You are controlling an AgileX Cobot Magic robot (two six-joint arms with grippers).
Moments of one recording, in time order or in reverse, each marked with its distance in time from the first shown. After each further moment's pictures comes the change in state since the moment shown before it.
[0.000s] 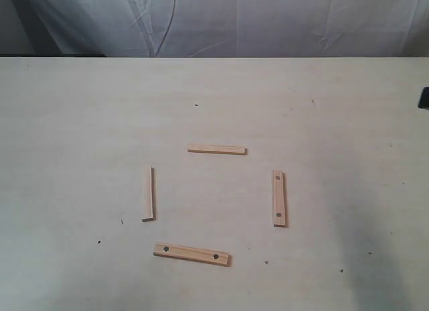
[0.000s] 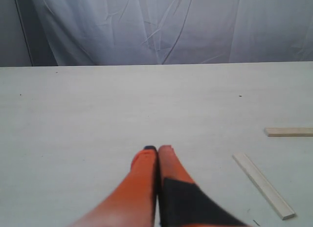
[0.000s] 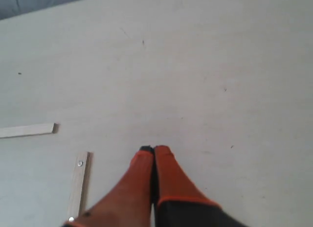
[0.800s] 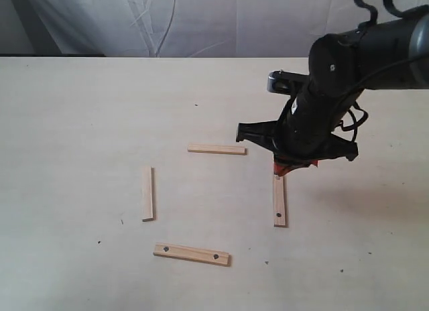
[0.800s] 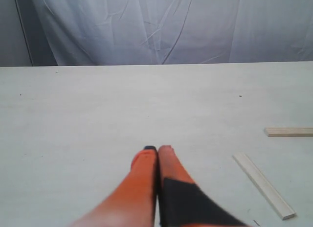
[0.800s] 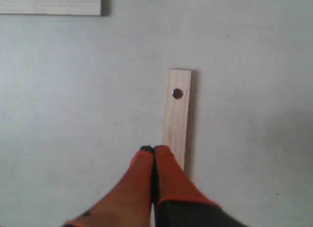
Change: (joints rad) left arm 0.000 0.000 0.000 0.000 0.000 0.000; right arm 0.522 0.863 -0.485 -0.178 0.202 0.505
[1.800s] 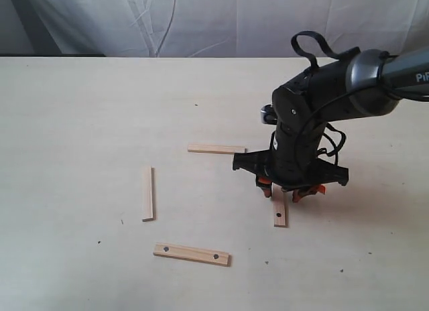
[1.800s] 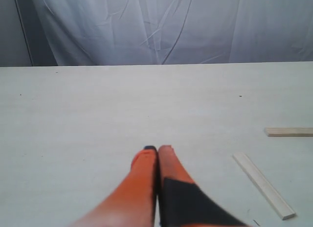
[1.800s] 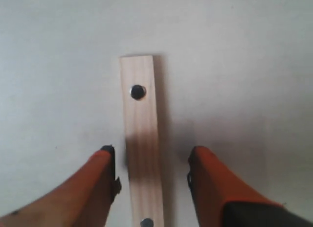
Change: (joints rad) left arm 0.000 0.000 0.000 0.000 0.000 0.000; right arm 0.074 0.154 -0.003 -0.197 -0.006 0.299
